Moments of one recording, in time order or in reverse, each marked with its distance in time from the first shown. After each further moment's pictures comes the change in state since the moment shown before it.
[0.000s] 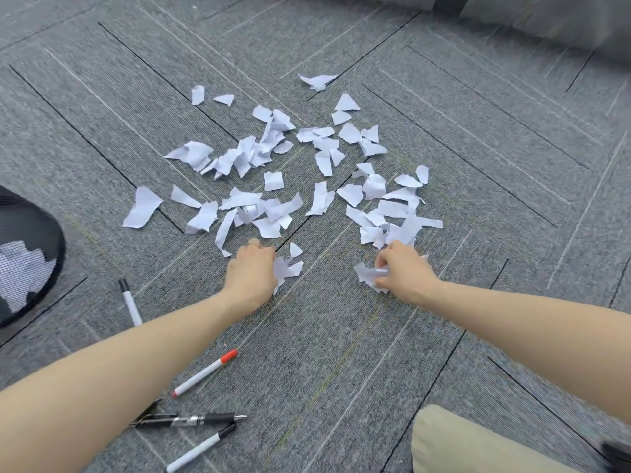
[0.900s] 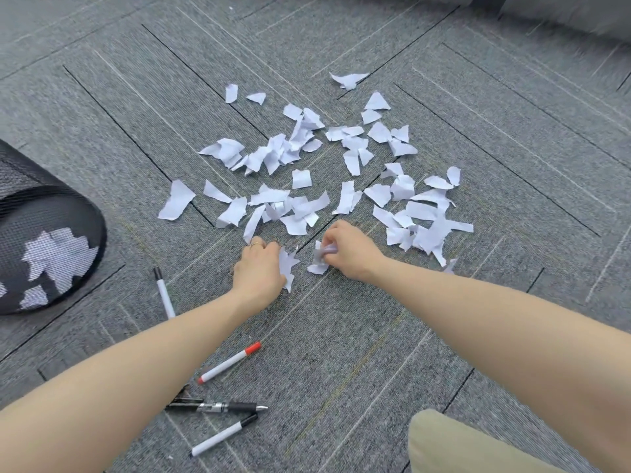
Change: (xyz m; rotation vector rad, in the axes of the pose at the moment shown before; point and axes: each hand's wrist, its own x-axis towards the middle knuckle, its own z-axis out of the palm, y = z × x) left_hand -0.009 -0.022 -0.004 -0.058 0.000 -0.131; right_hand 0.035 -0.107 0.006 0.207 -0.040 -0.280
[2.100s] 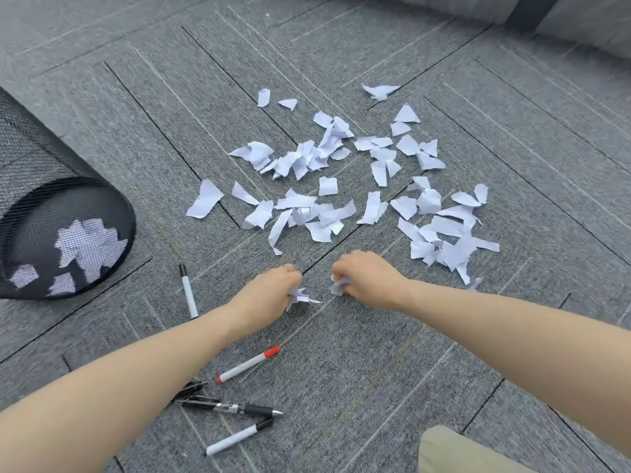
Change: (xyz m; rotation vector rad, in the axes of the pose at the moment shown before) left_hand -0.014 -0.038 -0.002 -0.021 -0.108 0.400; right_hand -0.008 -0.003 0.010 -0.371 -0.159 -0.300
